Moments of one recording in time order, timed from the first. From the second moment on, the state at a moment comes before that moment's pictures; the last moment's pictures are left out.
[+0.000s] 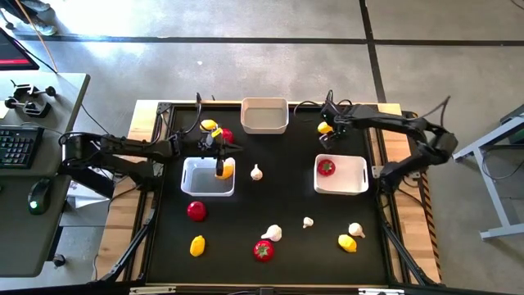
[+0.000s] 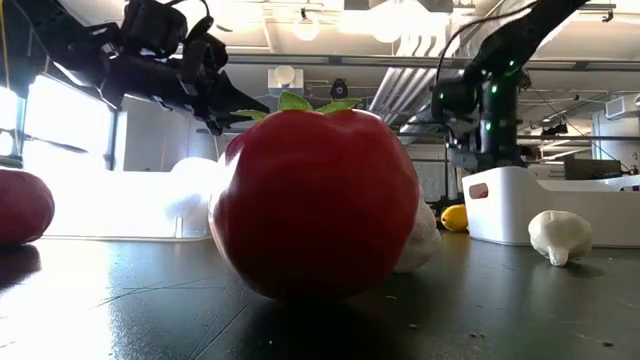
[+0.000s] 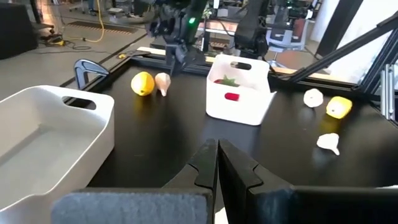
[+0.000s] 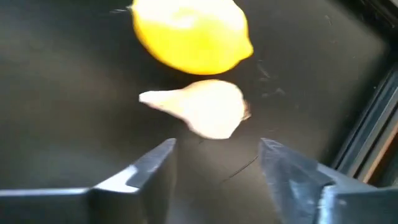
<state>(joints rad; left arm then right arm) 0.32 1.23 0.39 0.63 0.20 -0.04 -0.69 1.47 0.88 -0.84 0.25 0.31</state>
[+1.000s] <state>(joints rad) 0.31 1.23 0.39 0.60 0.20 -0.05 -0.81 1.52 0.88 -0.77 0.15 0.28</state>
